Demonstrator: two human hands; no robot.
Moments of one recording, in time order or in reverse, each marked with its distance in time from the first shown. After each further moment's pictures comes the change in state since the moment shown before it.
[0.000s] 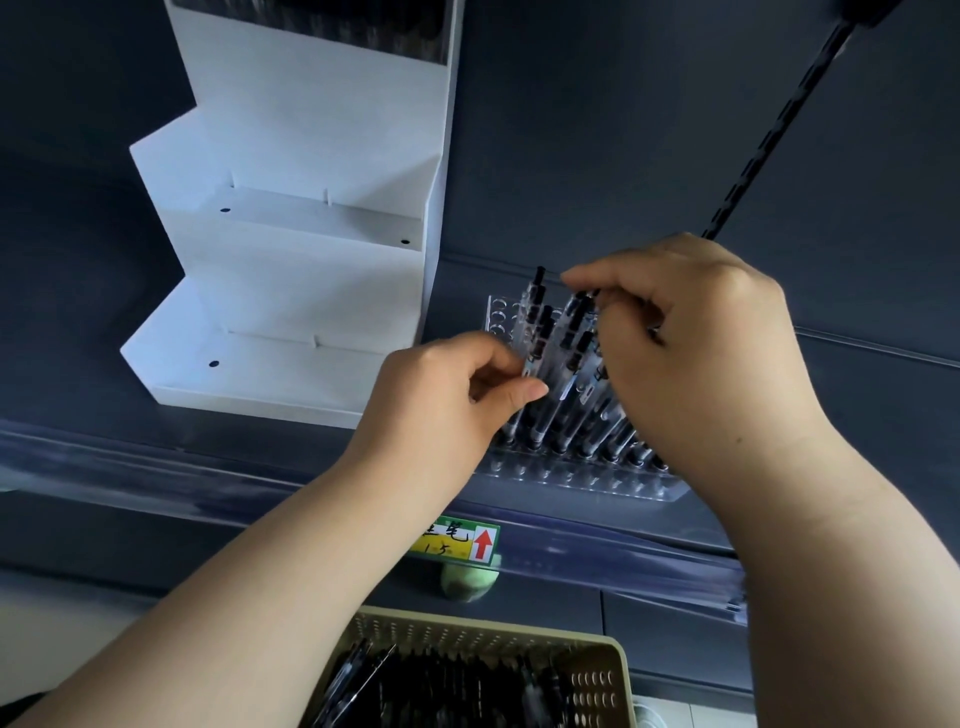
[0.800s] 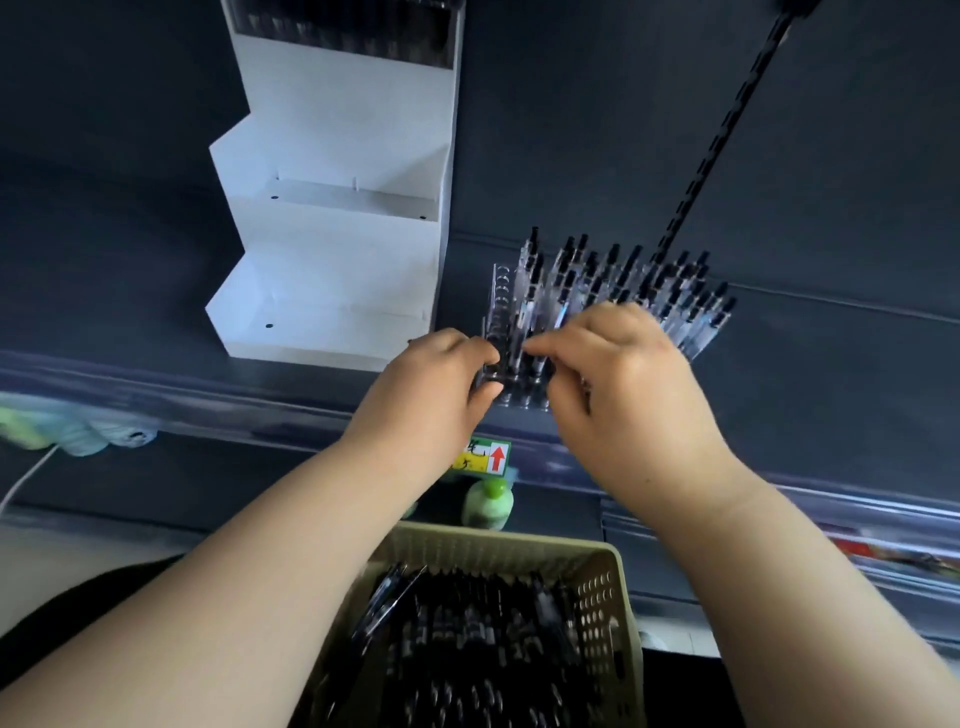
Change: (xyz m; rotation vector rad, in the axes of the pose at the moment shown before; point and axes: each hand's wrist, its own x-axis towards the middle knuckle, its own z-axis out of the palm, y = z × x) left_hand -0.042 -0.010 -0.017 0.412 -0.120 0.175; right_hand -0.067 -0.020 0.001 -0.098 -0.090 -0.165
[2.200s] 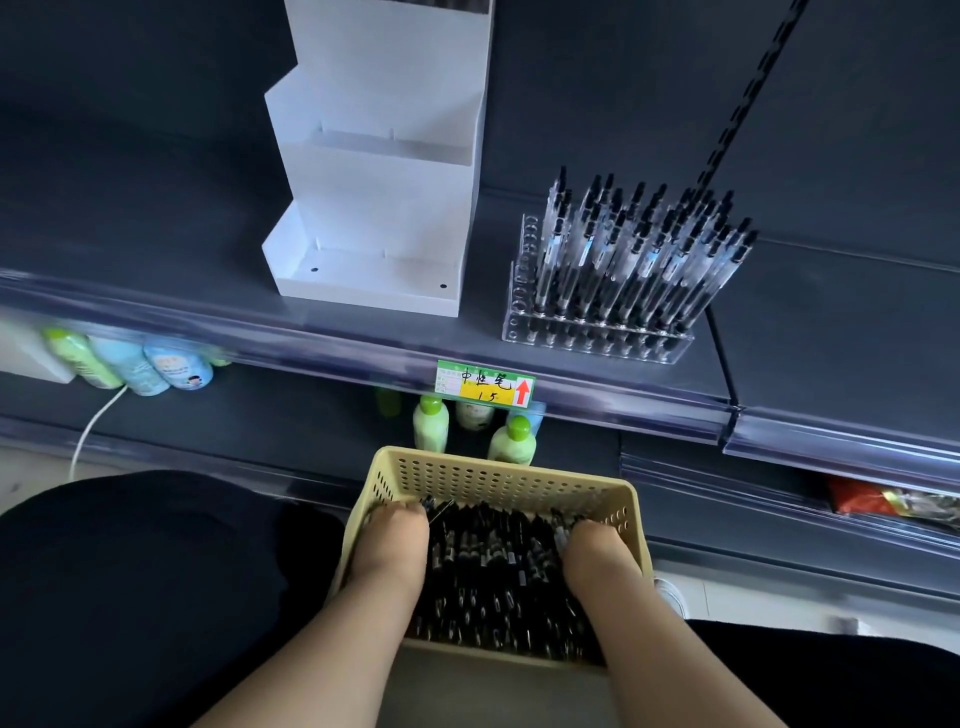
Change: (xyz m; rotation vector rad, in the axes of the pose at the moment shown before) left_hand -0.169 -0.053 0.096 0.295 -0.610 -0.751; right_hand -0.178 0.038 0.152 -0.046 -0.910 0.936
